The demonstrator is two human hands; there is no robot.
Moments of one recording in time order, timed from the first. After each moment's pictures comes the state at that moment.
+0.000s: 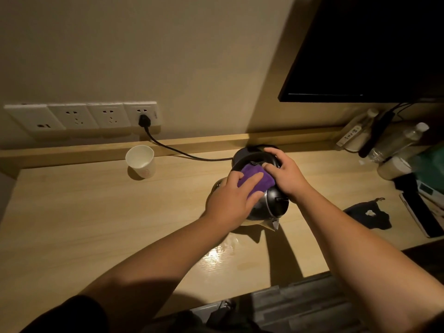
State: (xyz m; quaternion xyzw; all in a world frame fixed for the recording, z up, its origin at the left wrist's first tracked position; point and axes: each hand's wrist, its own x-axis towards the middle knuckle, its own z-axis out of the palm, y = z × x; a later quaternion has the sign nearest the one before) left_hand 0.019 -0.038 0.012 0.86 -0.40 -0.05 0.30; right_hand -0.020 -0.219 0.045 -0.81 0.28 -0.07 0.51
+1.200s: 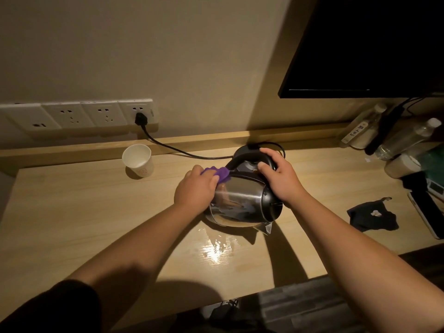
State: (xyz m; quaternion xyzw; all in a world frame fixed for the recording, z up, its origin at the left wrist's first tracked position) left_hand 0.084 -0.015 -0.014 0.94 -0.27 -0.09 0.20; right_hand -0.020 -0.214 0.033 -0.78 0.26 -0.08 0.56
